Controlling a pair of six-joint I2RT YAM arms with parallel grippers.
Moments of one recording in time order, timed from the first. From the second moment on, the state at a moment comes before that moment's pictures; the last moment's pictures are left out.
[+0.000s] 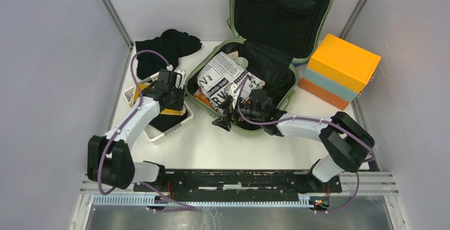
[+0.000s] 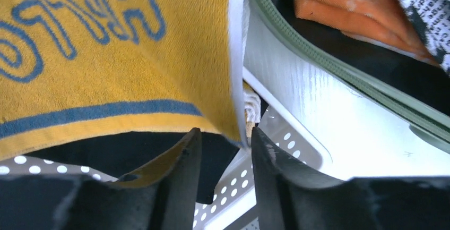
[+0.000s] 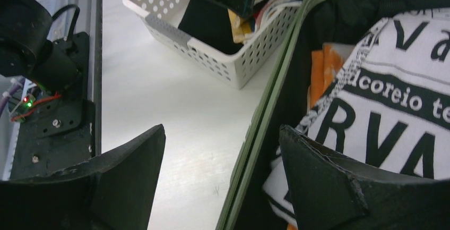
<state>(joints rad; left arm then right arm) -0.25 1.35 0.96 -0.62 -0.10 -0.02 0.81 1.54 0.72 0.59 -0.51 0.01</state>
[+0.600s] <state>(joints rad) -0.18 0.67 0.89 -0.58 -0.18 -0.16 0.98 1.88 1.21 0.59 -0.17 0.25</state>
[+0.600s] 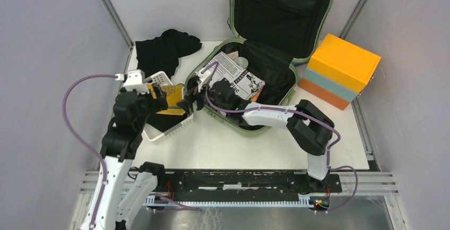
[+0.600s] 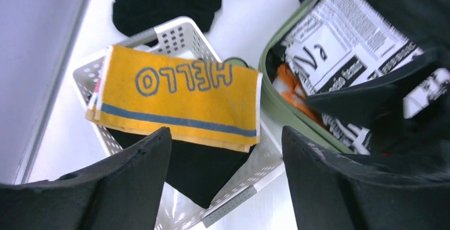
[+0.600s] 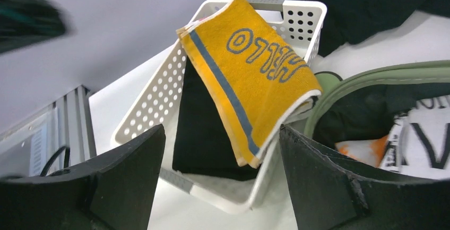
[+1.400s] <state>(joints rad) -0.18 0.38 0.85 -0.60 -0.32 -0.21 1.11 2.18 1.61 0.23 0.40 0.63</state>
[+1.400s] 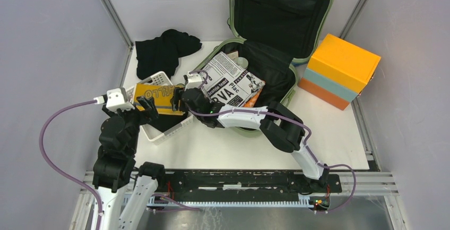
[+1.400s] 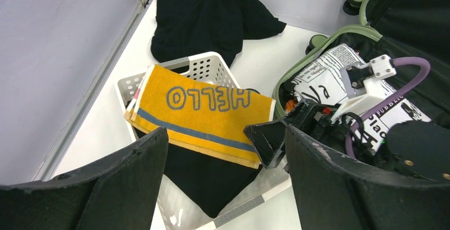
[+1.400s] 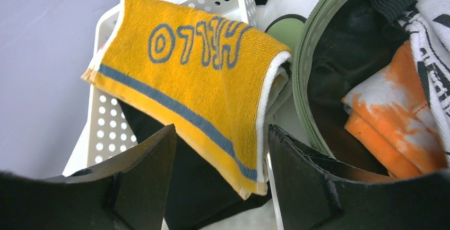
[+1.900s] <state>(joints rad) -0.18 0.38 0.85 -0.60 -0.34 -0.21 1.11 2.24 1.66 0.20 0.50 0.79</state>
